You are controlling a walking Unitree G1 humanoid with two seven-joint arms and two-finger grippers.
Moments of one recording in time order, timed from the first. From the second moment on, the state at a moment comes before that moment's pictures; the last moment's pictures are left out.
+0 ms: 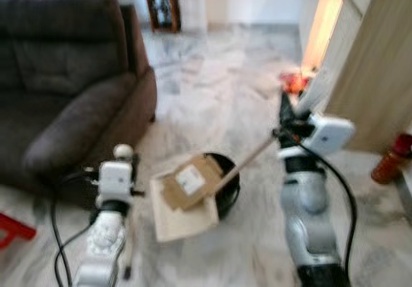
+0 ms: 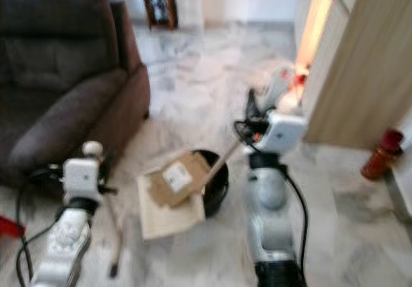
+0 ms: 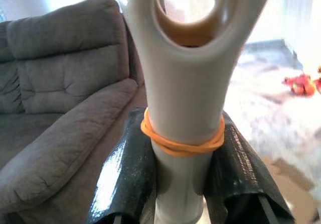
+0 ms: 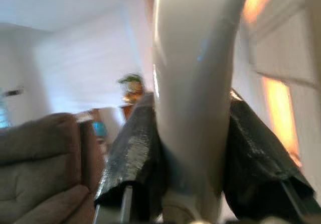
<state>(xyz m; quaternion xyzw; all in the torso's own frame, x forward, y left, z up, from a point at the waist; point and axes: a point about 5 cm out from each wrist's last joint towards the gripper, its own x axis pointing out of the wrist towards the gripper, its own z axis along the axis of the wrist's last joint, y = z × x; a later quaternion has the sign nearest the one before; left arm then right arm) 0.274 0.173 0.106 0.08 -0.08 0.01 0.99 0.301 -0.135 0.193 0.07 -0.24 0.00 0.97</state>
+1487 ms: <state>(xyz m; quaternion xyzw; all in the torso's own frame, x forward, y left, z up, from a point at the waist) 0.275 0.172 0.110 0.08 -0.09 0.01 0.99 0.301 -0.131 0.202 0.07 -0.25 0.01 0.97</state>
